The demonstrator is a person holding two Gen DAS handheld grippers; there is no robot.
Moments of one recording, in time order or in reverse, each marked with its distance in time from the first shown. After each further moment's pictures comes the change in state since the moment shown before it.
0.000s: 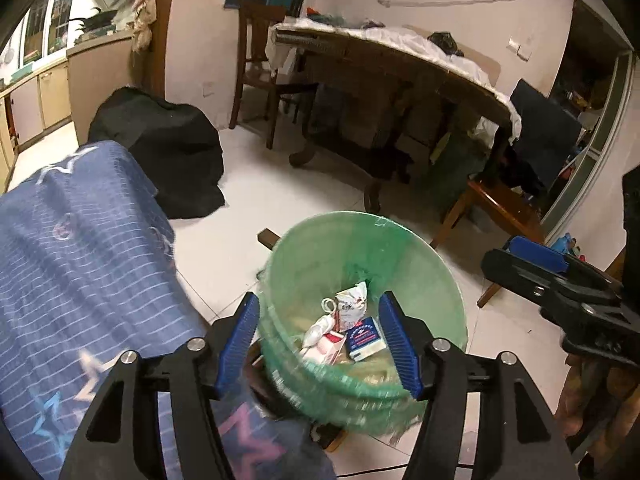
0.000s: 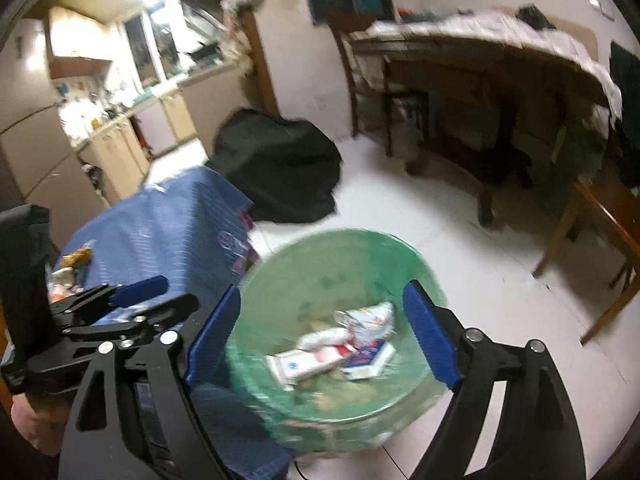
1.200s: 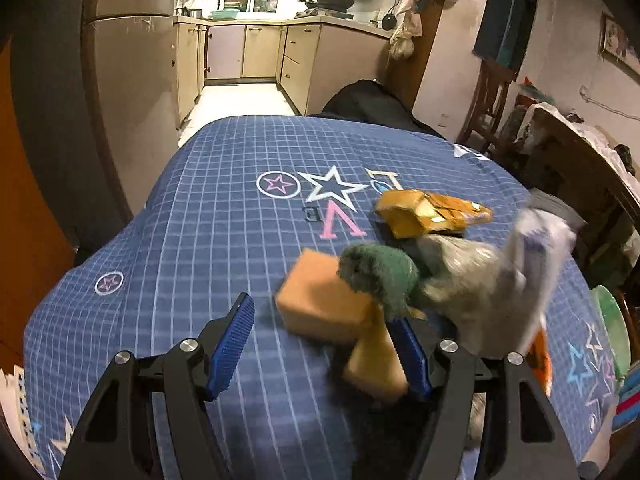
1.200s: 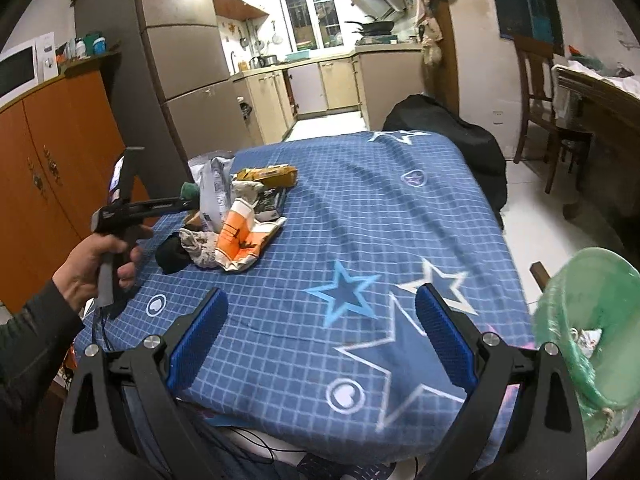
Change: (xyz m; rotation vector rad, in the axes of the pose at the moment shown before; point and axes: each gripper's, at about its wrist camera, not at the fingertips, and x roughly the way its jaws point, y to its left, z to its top) left arm -0.249 0.466 -0.141 -0.425 -0.074 0.486; right arm 0.027 0.278 -0.072 -0.318 0.073 0.411
